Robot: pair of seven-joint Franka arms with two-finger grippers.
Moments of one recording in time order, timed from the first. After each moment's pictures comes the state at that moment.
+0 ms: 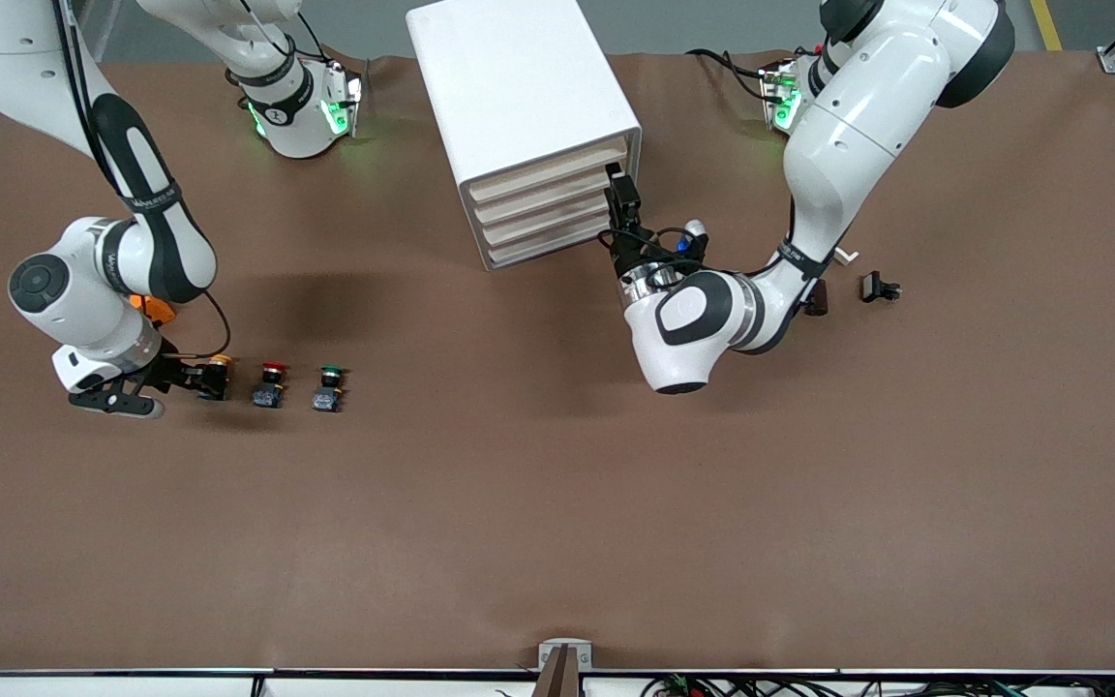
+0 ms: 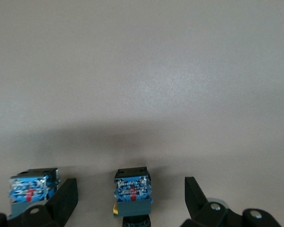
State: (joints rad) left arm -0.31 0.84 -0.33 -1.51 -0.81 1.18 -2.32; right arm -0.05 0.38 -0.10 -2.22 0.01 2.70 -0.01
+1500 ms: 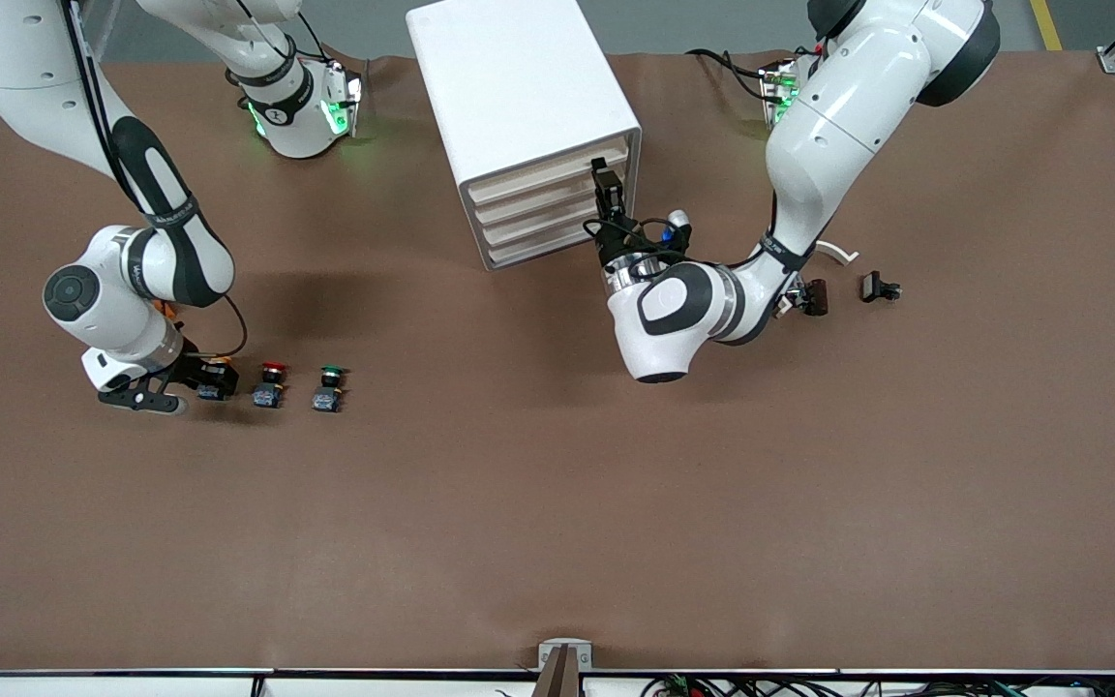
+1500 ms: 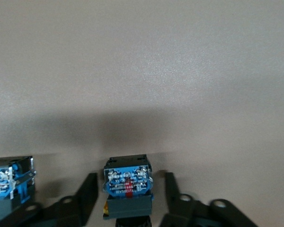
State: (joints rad) left arm -0.36 0.84 -0.31 -1.51 -0.85 1.17 -2.34; right arm -0.05 0.44 -0.10 -2.24 0.01 2.74 -0.01
